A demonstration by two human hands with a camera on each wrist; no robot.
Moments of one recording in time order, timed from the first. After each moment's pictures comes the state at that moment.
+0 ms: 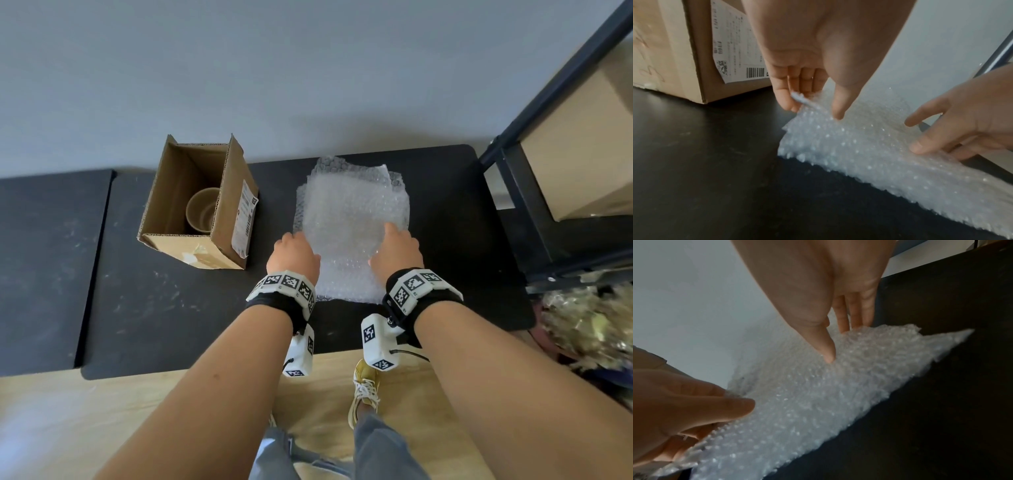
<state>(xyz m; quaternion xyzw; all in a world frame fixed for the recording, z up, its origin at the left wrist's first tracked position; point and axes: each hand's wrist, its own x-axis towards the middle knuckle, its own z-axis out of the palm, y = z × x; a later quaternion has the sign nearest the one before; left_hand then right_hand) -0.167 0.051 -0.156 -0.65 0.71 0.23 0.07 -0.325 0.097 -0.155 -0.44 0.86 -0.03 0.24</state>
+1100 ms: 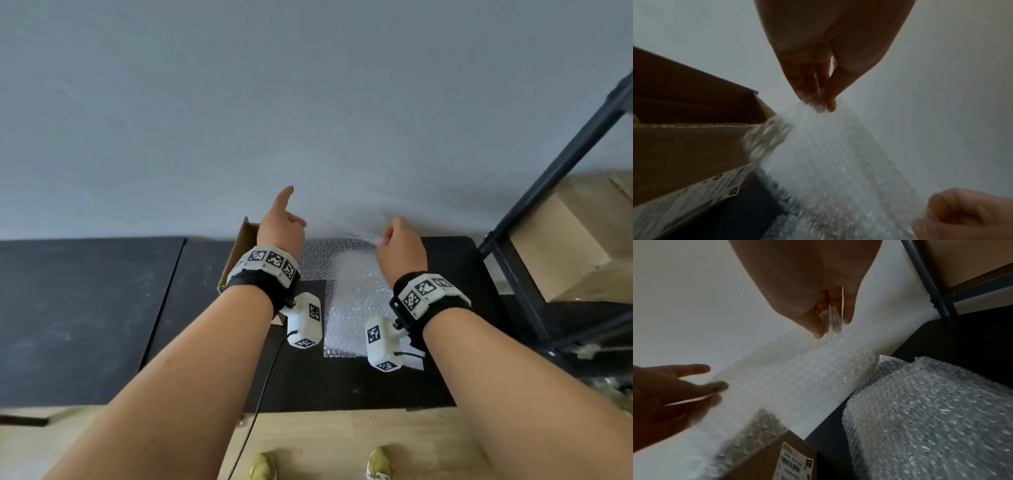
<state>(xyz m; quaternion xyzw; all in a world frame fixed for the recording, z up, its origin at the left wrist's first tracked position) -0.099 -0.021 0.002 -0.62 0.60 0.37 -0.34 -0.285 0.042 -0.022 -0.51 0.81 -0.27 0.13</state>
